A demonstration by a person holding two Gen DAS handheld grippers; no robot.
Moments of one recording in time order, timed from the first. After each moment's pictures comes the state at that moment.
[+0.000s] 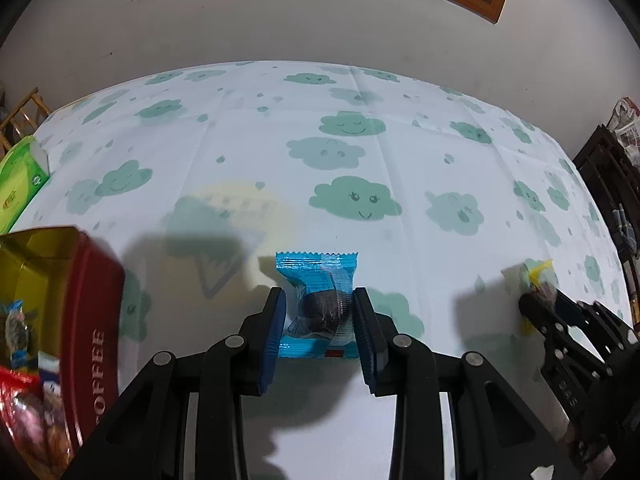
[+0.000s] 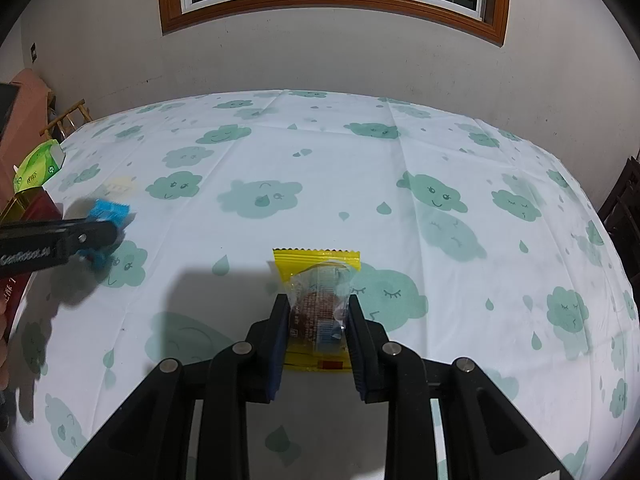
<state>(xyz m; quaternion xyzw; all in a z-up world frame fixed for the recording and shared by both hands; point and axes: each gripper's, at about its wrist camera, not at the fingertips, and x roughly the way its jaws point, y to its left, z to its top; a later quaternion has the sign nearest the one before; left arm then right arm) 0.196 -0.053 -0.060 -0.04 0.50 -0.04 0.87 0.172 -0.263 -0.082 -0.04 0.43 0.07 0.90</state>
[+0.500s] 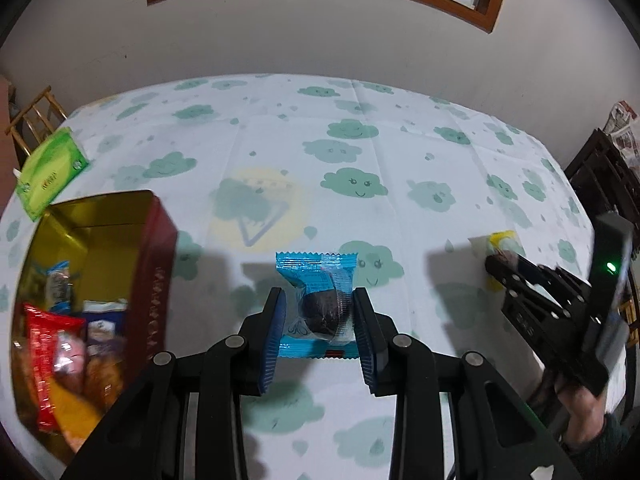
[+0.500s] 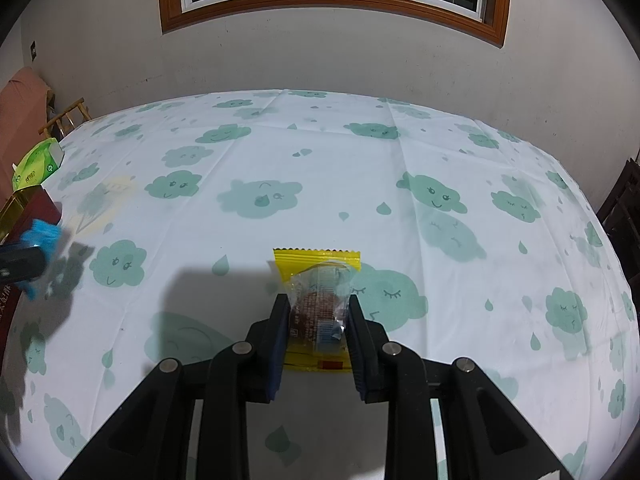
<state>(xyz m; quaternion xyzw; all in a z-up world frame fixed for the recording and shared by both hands) 0.134 -0.042 -0.018 -0.04 0.48 -0.03 0.87 0.172 -0.263 -0.083 -0.04 0.43 0.06 0.90</state>
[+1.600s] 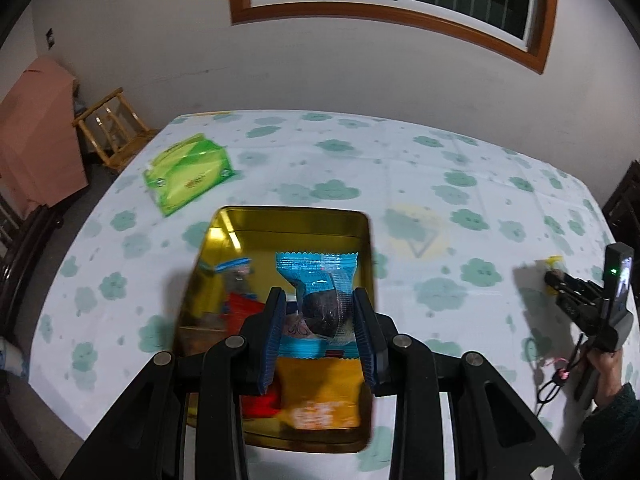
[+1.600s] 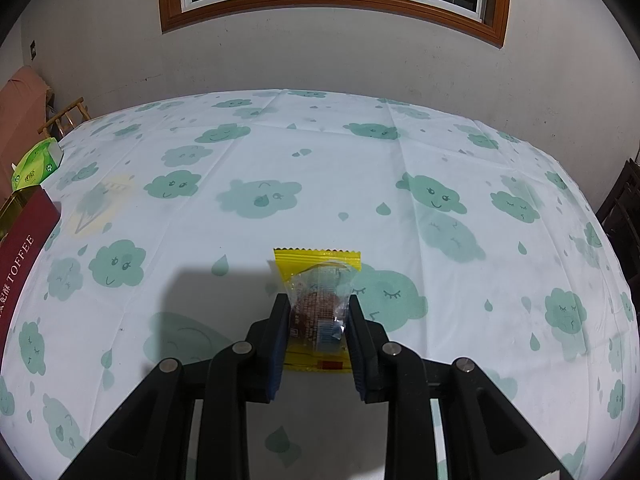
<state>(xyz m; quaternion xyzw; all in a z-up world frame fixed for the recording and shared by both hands) 0.067 0.098 0.051 -0.03 0.45 0.07 0.89 0.172 -0.263 -0.083 -0.04 0.43 0.06 0.90</state>
